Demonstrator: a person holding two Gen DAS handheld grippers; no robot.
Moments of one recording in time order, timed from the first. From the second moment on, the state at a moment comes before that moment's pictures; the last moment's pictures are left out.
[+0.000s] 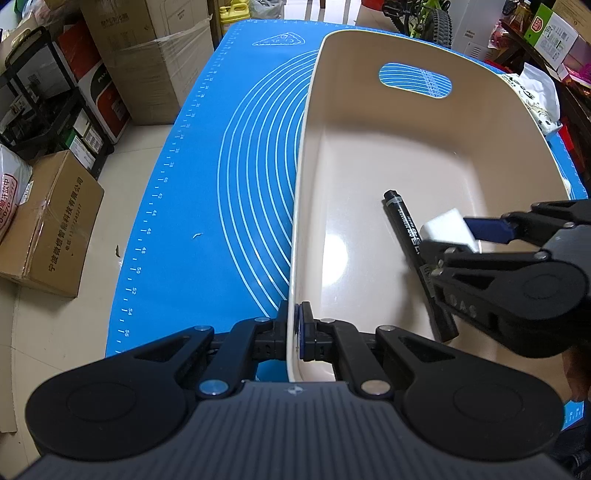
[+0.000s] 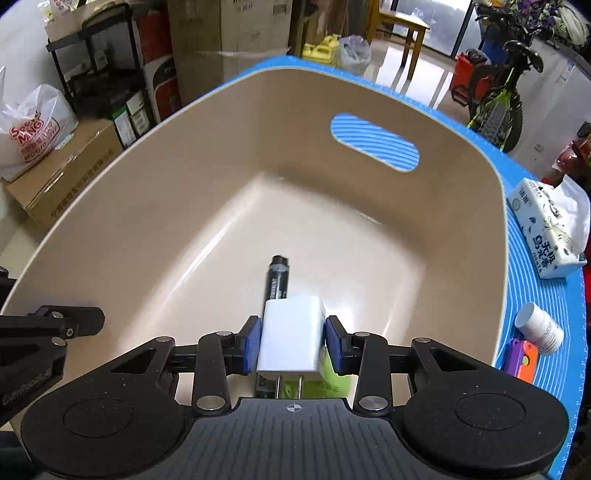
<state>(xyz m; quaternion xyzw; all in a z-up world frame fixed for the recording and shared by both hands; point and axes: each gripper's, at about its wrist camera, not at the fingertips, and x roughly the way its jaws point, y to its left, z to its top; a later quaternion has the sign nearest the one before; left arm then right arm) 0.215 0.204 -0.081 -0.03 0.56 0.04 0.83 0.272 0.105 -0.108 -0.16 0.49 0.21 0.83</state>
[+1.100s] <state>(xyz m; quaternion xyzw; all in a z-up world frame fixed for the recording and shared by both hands) 0.216 0.204 -0.082 -0.03 0.56 0.04 0.83 0.235 -0.067 -0.049 -0.06 0.33 0.09 0.94</state>
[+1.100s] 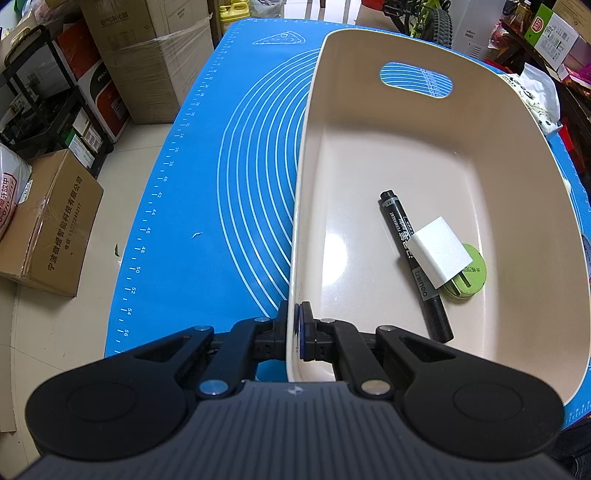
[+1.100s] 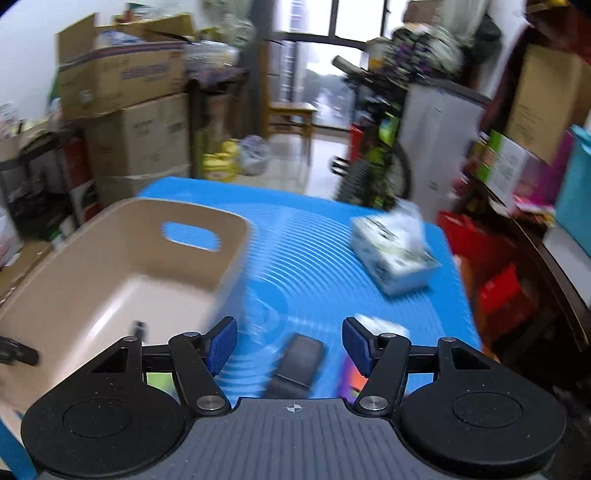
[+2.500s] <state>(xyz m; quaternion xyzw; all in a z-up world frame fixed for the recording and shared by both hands) 0.216 0.205 -0.083 -0.03 0.56 0.04 0.83 0.244 -0.129 -0.156 -0.07 0.40 0.07 0.91</state>
